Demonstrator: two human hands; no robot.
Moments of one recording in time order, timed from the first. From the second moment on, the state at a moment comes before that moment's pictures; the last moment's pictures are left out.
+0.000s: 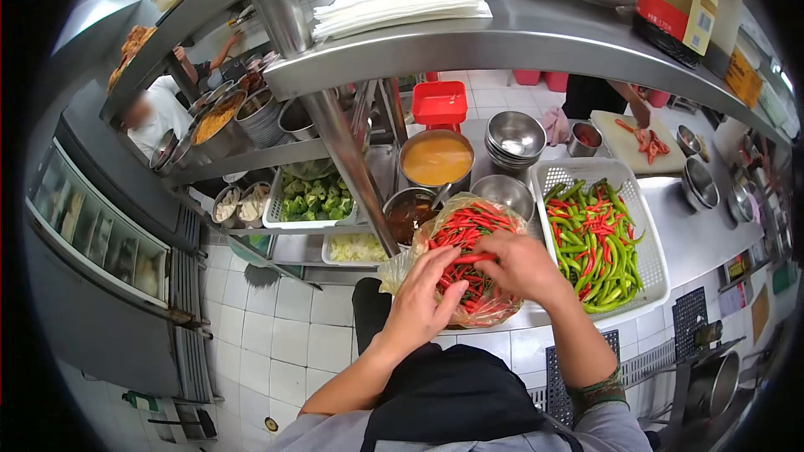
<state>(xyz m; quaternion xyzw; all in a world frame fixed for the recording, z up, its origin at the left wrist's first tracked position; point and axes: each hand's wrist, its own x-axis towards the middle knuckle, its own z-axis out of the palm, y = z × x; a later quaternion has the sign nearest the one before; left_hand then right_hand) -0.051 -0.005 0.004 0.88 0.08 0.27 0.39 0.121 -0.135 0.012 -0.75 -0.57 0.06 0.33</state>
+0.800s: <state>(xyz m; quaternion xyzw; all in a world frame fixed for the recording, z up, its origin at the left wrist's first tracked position) -0.047 -0.007 -0.005 0.89 0.04 0.22 0.39 0.096 -0.144 -0.028 -0.50 -0.30 0.43 0.69</state>
